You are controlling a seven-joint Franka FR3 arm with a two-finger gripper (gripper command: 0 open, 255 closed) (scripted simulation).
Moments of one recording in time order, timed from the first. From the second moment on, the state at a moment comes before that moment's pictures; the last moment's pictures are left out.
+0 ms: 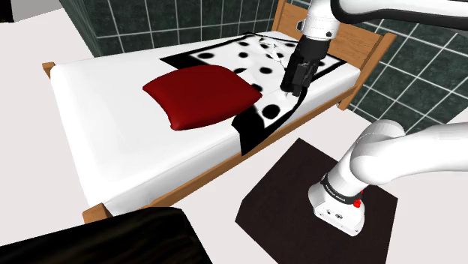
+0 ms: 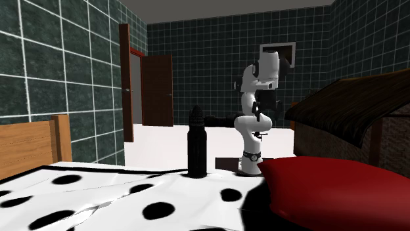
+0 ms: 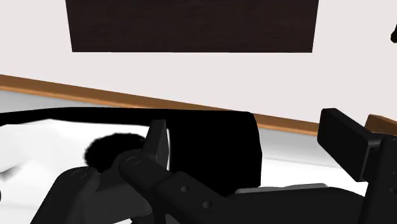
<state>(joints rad) -0.02 -0.79 -0.02 -2.45 0.03 1.54 -0.10</state>
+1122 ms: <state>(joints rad) -0.07 -0.63 -0.36 -2.30 -0.03 1.86 -0.45</state>
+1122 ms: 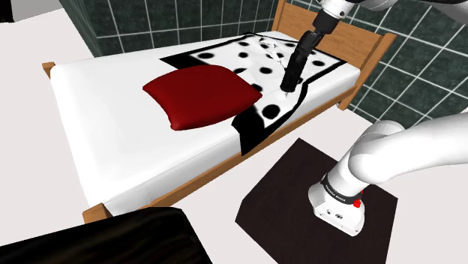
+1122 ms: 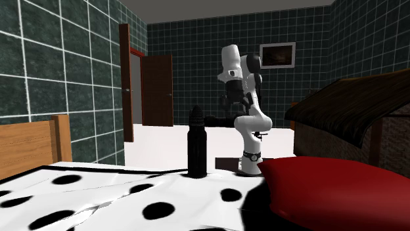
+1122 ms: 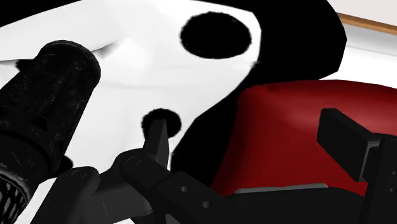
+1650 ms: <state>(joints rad) -0.01 -0.48 -0.57 -2.12 0.08 1.97 -0.68</state>
